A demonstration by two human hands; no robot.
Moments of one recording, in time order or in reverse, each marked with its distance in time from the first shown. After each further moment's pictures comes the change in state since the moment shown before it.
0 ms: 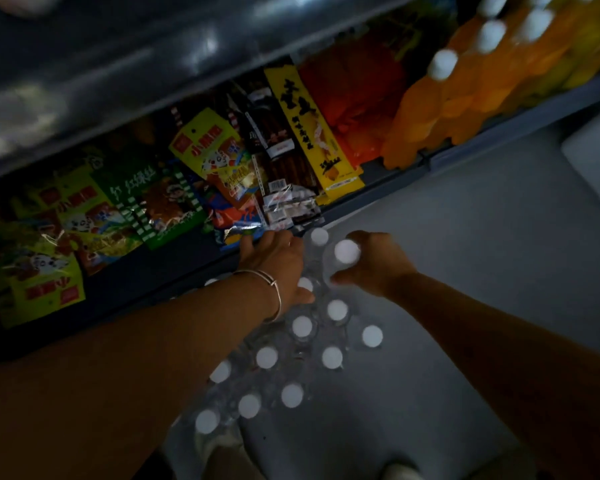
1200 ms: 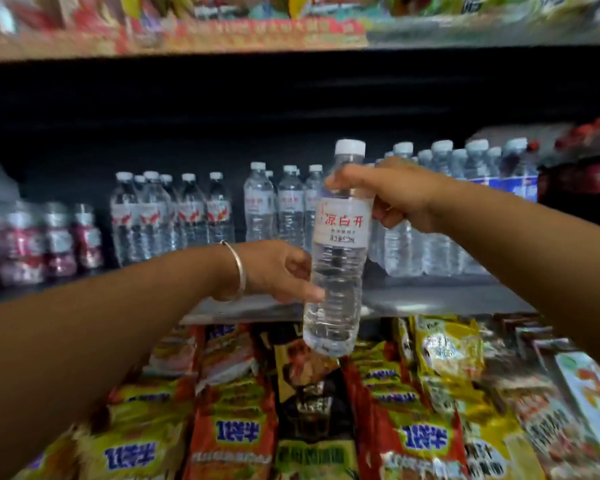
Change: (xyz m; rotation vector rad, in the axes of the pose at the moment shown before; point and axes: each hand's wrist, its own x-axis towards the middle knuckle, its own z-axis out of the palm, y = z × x) left_hand -0.657 -0.106 -0.701 -0.542 0.764 0.106; right_hand -0.501 -0.673 -0.631 0.238 0.327 -1.107
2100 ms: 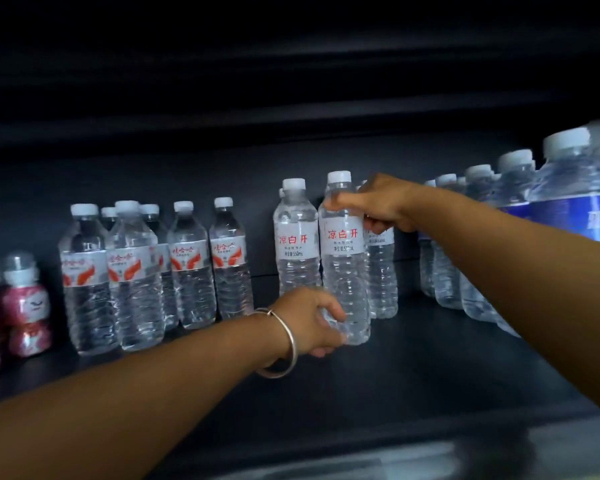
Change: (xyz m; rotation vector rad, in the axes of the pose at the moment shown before) left_hand 0.138 -0.153 -0.072 -0.156 0.216 -0.031; right_hand 0.264 0.053 0.082 -0.256 0.074 0.138
